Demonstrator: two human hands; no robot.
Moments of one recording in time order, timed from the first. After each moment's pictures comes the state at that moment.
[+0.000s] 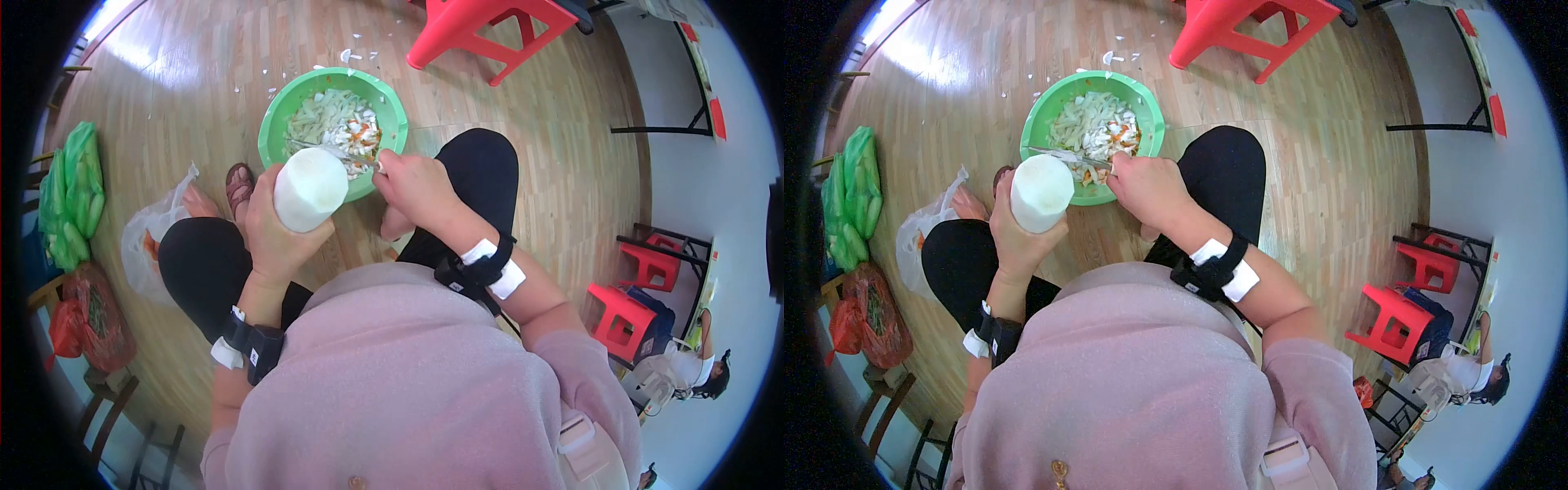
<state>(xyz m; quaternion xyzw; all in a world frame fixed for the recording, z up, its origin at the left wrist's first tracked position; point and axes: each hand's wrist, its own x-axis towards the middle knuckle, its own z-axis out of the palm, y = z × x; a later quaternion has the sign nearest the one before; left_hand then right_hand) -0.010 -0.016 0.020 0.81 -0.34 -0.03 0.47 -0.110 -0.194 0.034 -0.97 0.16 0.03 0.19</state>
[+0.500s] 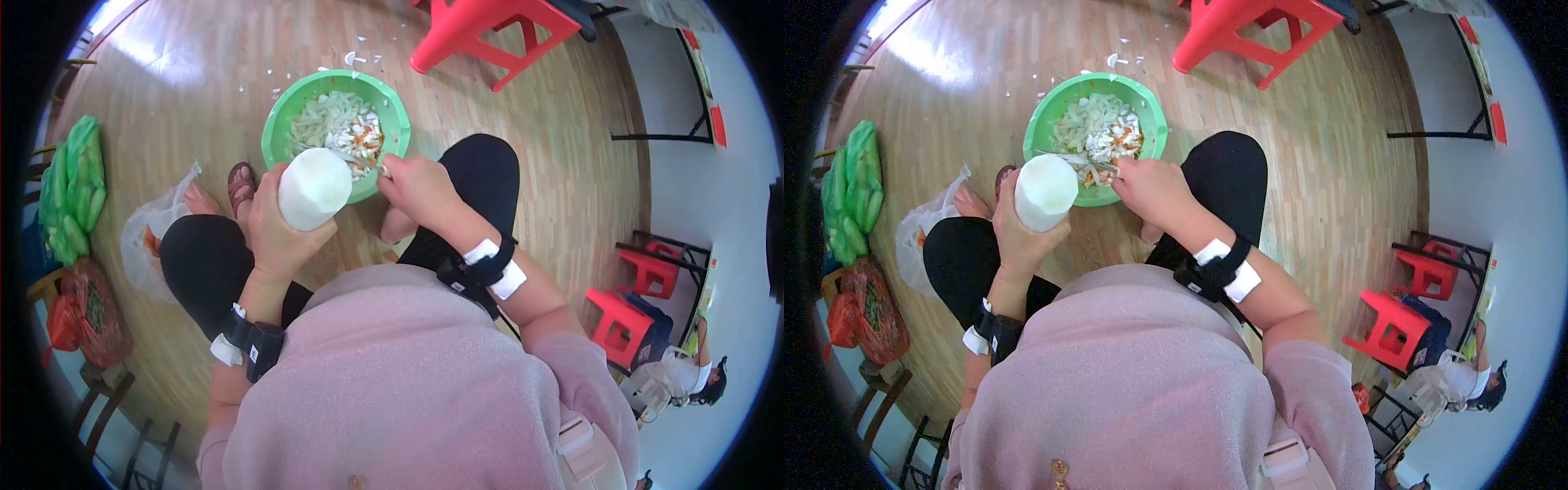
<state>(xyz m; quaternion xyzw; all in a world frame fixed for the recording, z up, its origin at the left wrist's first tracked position) -0.010 -0.015 0.013 0.80 -0.32 -0.07 0.50 -0.115 -0.205 0.020 -0.96 0.16 0.06 0.23</state>
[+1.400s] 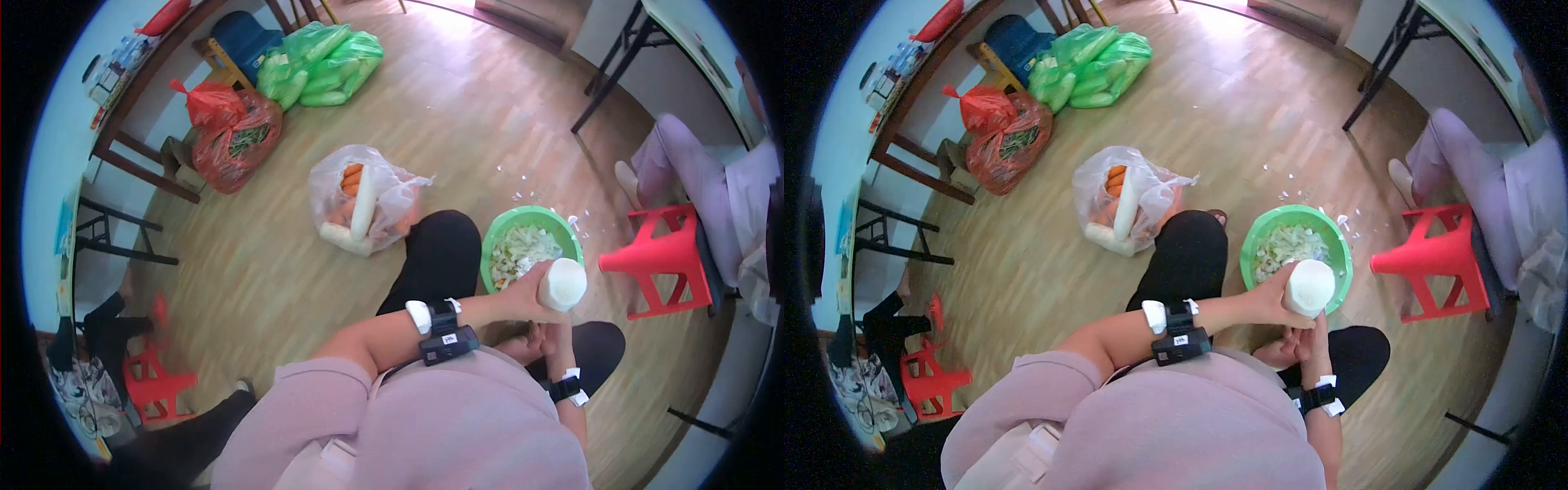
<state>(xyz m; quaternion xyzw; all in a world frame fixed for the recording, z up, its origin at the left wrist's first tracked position) -0.027 -0.013 0.023 0.61 -0.24 -0.23 0.72 -0.118 -0.180 -0.046 -0.39 0.27 0.15 0.87</state>
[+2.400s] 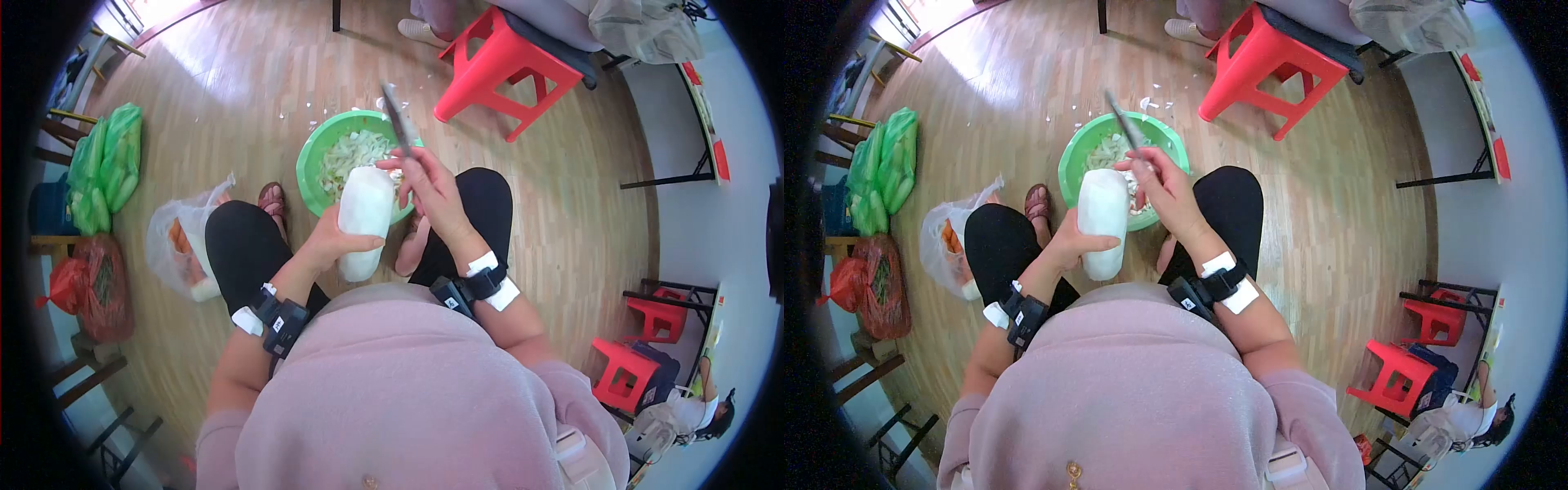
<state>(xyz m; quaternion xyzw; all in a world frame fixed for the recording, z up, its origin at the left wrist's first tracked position) -0.020 -0.017 0.008 0.53 -0.20 -0.53 0.63 -0.102 -0.192 0.051 -0.67 0.16 -0.11 0.72</state>
